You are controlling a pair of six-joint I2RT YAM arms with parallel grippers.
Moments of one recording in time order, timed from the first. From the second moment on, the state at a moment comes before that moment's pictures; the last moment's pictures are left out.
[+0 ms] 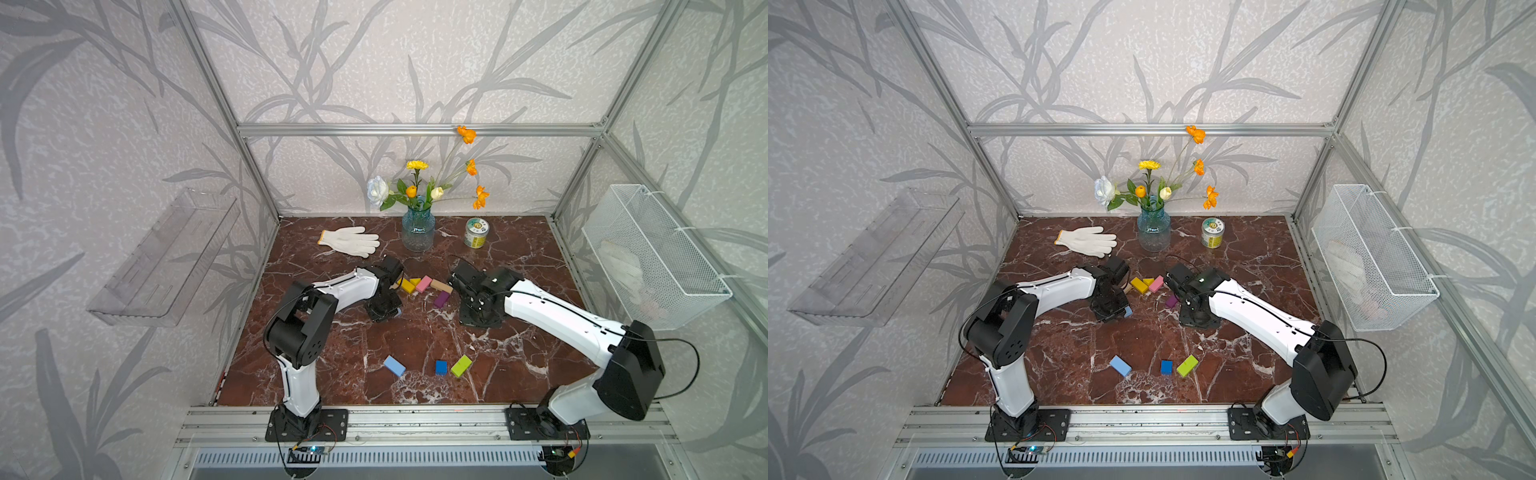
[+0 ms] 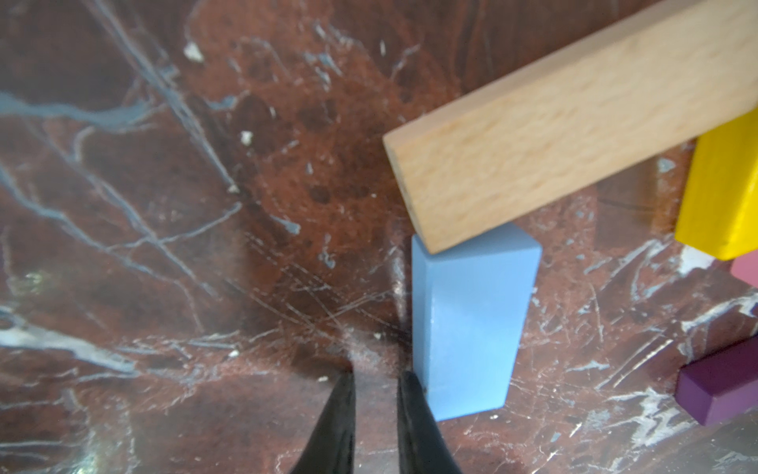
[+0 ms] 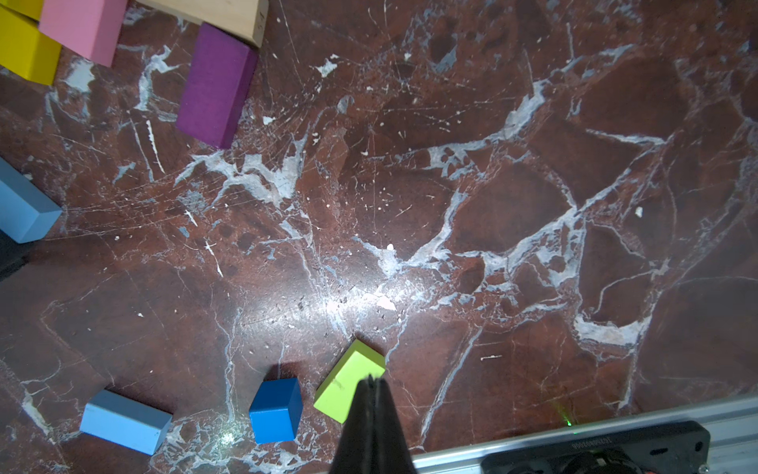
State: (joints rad) left arm -0.53 1.87 1.19 -0.76 0.11 -1.03; right arm 0.74 1.50 1.22 -1.17 0.16 0.96
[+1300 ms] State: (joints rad) left arm -0.55 1.60 1.14 -0.85 0.11 -1.05; right arm 0.74 1.48 1.14 -1.16 0.13 0.97
